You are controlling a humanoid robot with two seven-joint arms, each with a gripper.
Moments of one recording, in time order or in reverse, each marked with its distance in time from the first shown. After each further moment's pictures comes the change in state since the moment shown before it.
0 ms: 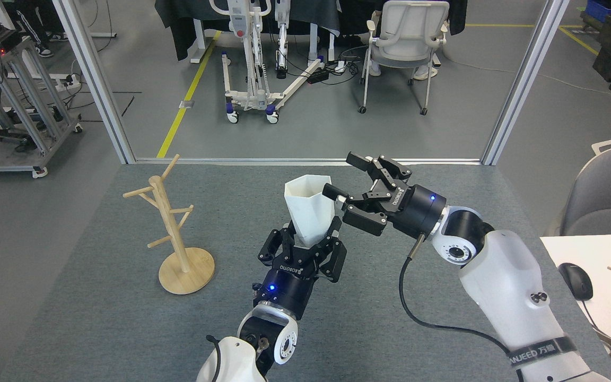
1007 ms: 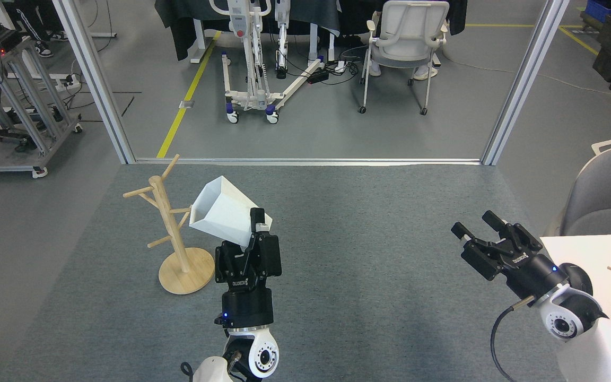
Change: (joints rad) left arm 0.090 0.012 0.077 -0.015 0.374 -0.086 0.549; right arm 0.340 -0.087 -0.514 0.045 0.147 -0.003 0.014
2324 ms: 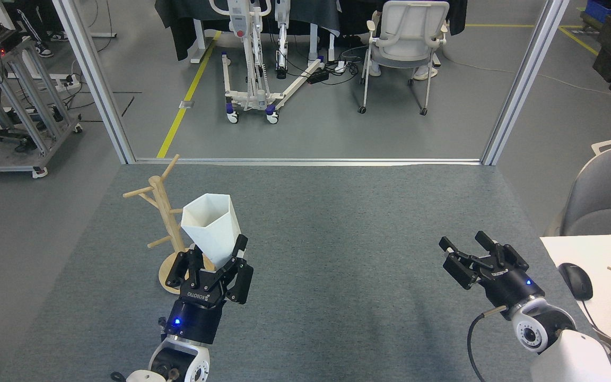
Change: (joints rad) left arm 0.068 0.269 0.034 -0.083 -0.303 0.007 -0.287; right arm 0.031 0.092 -0.005 0.008 0.165 0.212 -0.008
